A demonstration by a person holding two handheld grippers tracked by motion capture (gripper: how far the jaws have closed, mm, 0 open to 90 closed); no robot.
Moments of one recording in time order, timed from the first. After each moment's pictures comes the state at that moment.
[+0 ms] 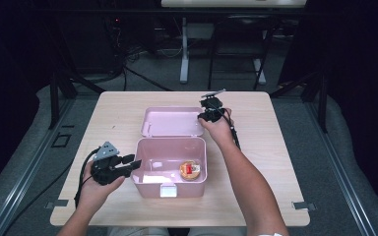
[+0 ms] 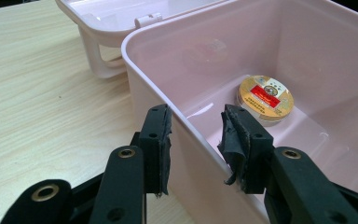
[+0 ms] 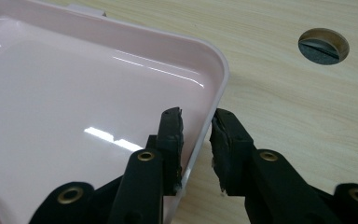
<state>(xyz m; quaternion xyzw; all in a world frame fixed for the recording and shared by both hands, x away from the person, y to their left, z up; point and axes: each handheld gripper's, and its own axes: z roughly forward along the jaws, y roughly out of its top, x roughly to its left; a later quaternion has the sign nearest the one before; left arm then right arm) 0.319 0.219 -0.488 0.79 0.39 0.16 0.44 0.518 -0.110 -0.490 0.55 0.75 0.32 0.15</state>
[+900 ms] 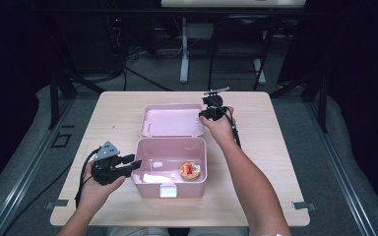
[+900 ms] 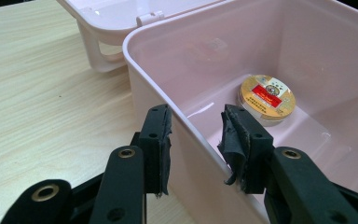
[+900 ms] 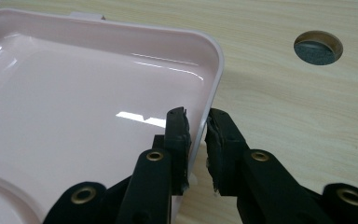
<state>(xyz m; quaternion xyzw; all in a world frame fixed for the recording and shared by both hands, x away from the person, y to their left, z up) 0.320 0.217 -0.489 0.79 0.39 0.16 0.44 0.513 -0.114 -0.477 0.57 0.73 0.34 0.14</state>
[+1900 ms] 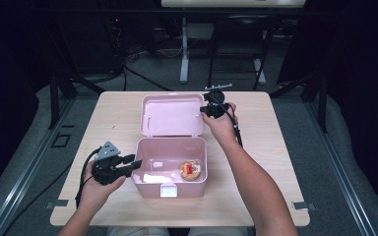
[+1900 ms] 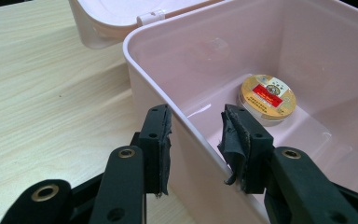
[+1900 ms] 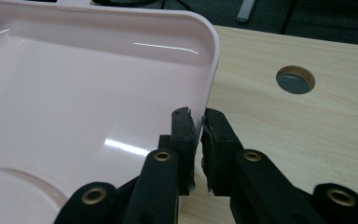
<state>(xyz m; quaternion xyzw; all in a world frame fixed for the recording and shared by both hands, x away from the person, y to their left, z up) 0.320 0.216 -0.489 0.79 0.39 0.16 0.44 0.496 -0.114 -0.447 0.56 0.72 0.37 0.19</state>
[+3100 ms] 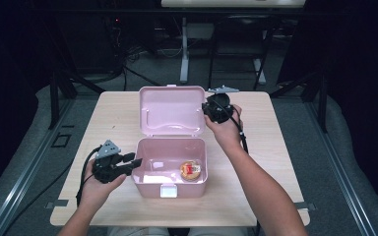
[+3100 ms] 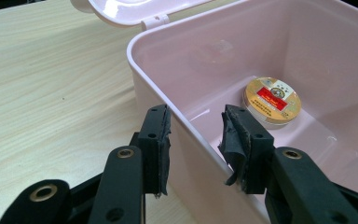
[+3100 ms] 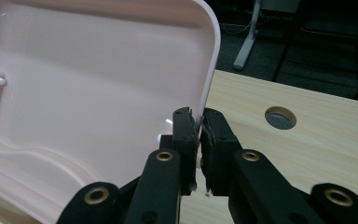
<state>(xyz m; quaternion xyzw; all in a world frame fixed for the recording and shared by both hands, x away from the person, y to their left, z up) 0.326 0.216 -0.487 0.79 0.39 0.16 0.44 0.457 -0.120 -0.426 0.50 0.71 0.43 0.25</state>
